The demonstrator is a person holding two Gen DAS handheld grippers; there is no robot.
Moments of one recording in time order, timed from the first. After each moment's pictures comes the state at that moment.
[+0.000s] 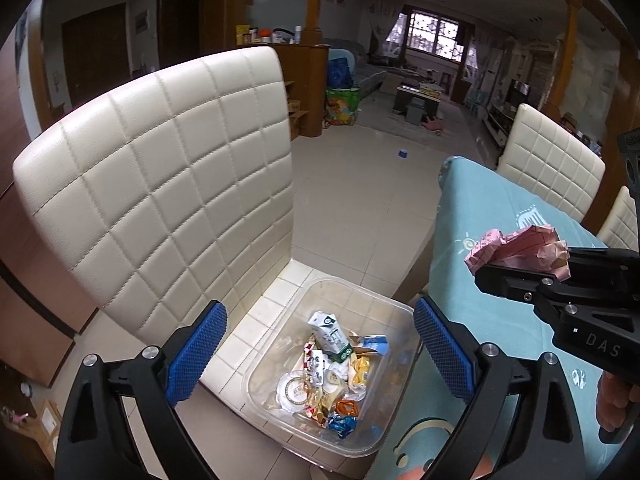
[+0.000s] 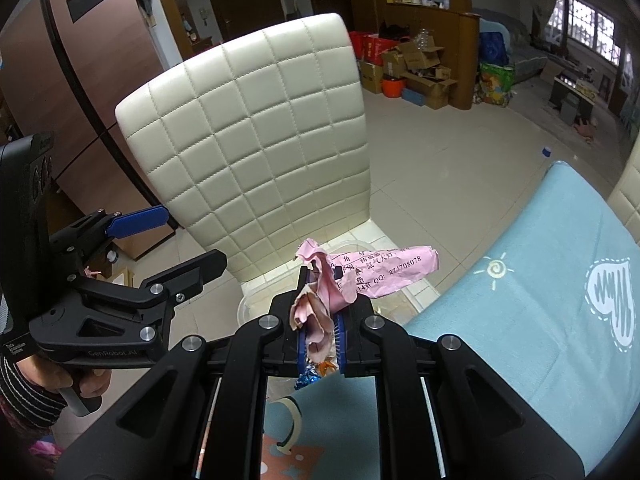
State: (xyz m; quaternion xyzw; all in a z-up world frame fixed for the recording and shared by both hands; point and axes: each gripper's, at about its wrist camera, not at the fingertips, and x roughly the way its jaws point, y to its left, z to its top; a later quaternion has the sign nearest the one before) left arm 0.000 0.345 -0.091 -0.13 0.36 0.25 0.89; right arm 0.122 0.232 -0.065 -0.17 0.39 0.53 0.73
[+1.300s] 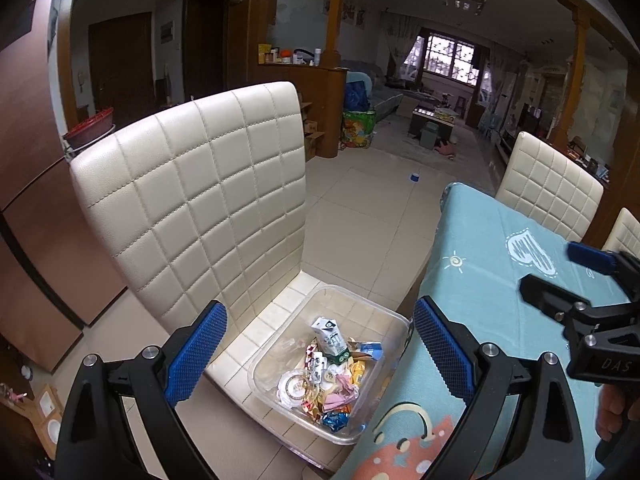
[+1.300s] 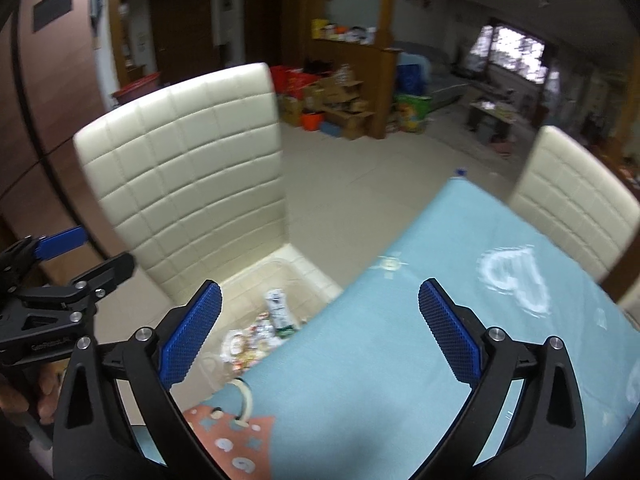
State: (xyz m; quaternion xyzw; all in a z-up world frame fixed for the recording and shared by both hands) left arm -0.038 0.309 -0.053 -0.14 0.32 0.29 0.89; right arm 0.094 0.163 -0.015 -0.18 0.32 0.38 0.85
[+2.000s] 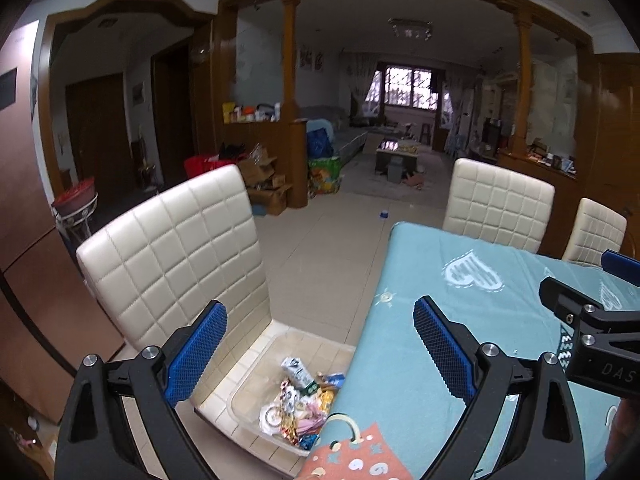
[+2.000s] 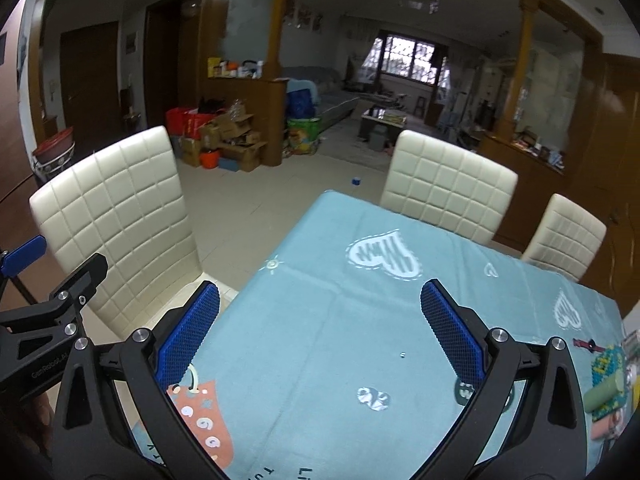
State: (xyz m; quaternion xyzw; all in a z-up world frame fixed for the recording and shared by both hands) left arm -0.046 0.210 0.022 -0.06 0.24 0.24 0.94; right arm 0.046 0.046 0.064 -0.13 0.28 0.22 0.93
